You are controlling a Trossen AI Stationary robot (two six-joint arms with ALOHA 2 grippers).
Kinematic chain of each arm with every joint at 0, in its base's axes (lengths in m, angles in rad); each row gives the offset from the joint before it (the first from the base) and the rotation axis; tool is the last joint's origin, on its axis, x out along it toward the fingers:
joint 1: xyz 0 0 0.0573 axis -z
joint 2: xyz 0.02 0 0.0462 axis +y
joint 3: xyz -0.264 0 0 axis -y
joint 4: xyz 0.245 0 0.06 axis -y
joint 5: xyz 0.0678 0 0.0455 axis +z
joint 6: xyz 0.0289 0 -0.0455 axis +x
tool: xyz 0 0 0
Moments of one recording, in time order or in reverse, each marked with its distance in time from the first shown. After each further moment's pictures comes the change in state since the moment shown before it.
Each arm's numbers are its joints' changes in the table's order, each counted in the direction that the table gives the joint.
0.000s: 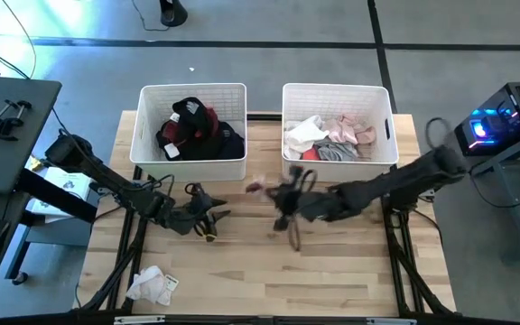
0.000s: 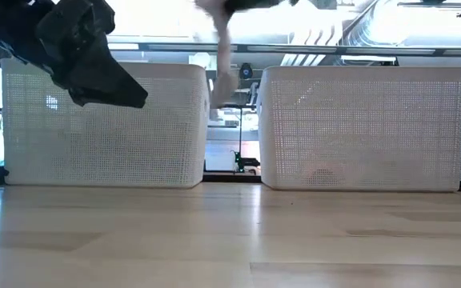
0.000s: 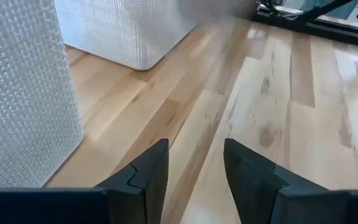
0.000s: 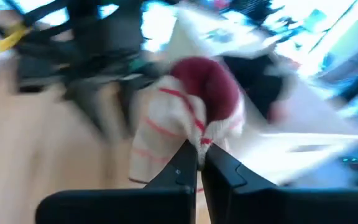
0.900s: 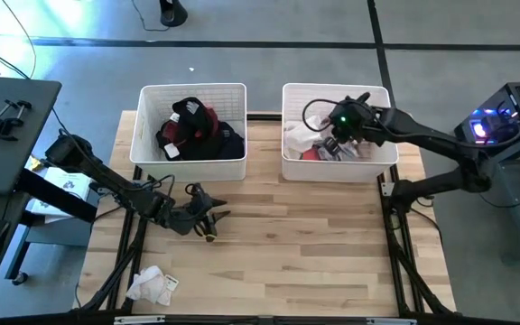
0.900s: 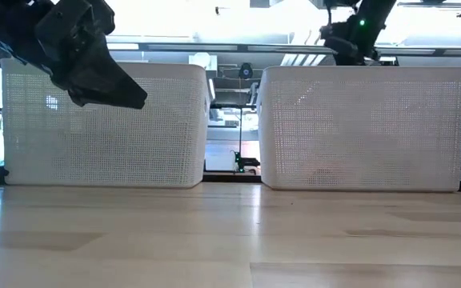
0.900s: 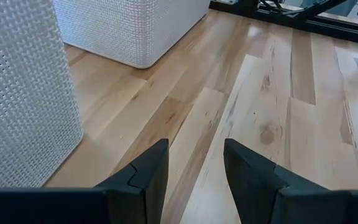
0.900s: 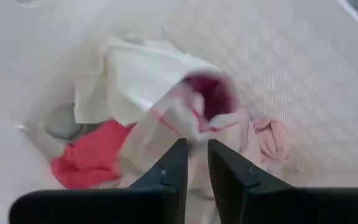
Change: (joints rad) left arm 0.000 0.001 0.000 -0.005 -0.002 0.001; right arm 0.772 -0.347 -0.001 -0.928 0.311 0.309
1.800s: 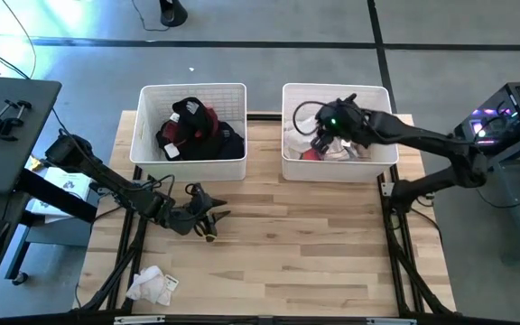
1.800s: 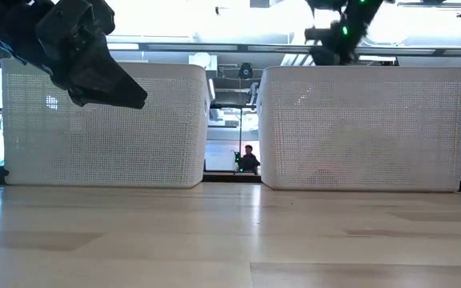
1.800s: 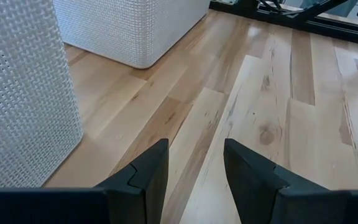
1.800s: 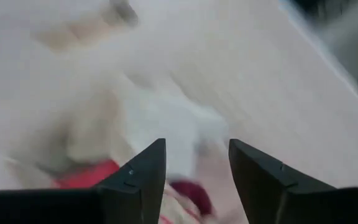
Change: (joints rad) left arm 0.000 0.000 0.000 0.002 0.000 -0.002; right arm -0.058 0.074 0.000 0.189 -0.069 -0.135
